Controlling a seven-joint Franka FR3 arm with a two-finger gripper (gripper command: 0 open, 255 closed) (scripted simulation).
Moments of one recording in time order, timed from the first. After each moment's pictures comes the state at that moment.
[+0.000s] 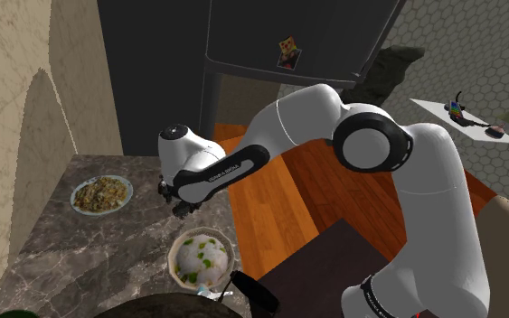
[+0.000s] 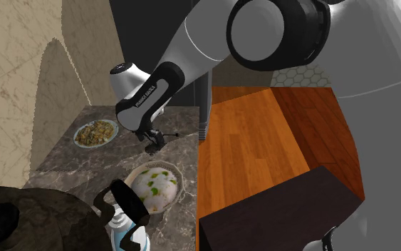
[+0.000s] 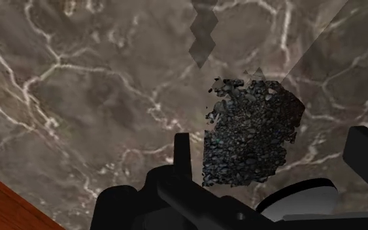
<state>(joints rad) 0.29 0.77 0.25 -1.65 -0.39 2.36 1.73</state>
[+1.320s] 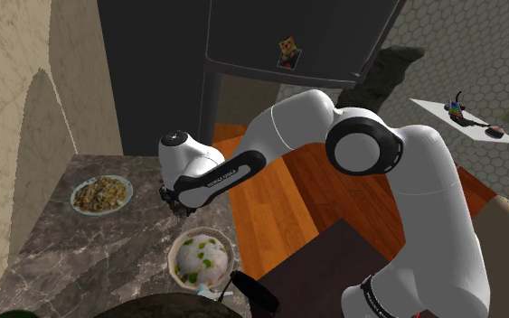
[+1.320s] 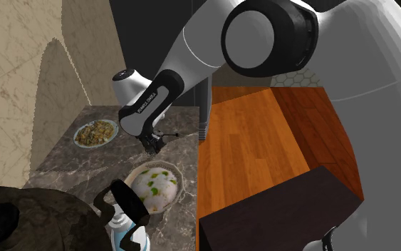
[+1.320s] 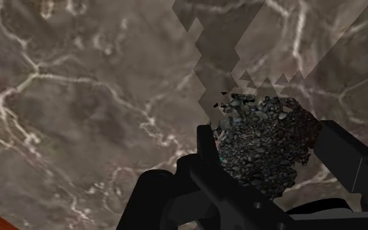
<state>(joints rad) 0.29 0.82 0.24 -1.64 -0.41 2.39 1.74</state>
